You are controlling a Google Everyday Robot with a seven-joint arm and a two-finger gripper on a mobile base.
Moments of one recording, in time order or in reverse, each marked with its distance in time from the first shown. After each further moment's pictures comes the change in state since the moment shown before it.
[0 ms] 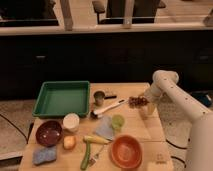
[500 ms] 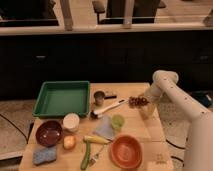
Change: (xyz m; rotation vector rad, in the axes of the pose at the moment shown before) arm 0.001 0.001 0.004 -0.013 -0.012 -0.003
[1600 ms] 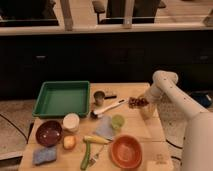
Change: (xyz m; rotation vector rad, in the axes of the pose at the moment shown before) arm 0.002 0.006 0.006 -0.033 -0.016 -0.001
